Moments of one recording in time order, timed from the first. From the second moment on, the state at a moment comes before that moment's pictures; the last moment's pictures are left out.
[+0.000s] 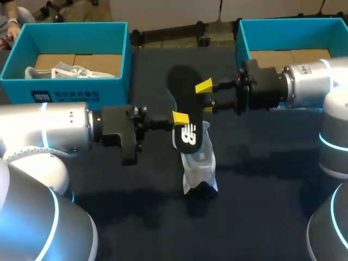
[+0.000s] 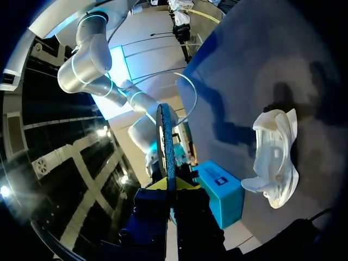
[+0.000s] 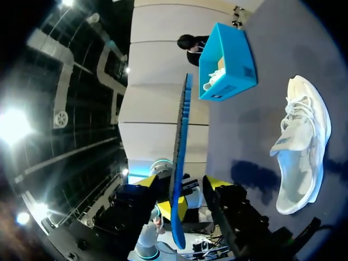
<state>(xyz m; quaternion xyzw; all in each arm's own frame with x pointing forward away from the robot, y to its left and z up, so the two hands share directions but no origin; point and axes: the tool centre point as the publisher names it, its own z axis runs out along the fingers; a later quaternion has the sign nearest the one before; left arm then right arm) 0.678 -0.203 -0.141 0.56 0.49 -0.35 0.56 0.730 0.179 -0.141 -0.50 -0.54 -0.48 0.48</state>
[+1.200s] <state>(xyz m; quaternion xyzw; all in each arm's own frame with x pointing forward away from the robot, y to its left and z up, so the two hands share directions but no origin) 0.688 -0.187 -0.156 0.56 0.55 -0.35 0.51 0.739 0.172 -0.150 -0.51 -0.54 -0.47 0.47</state>
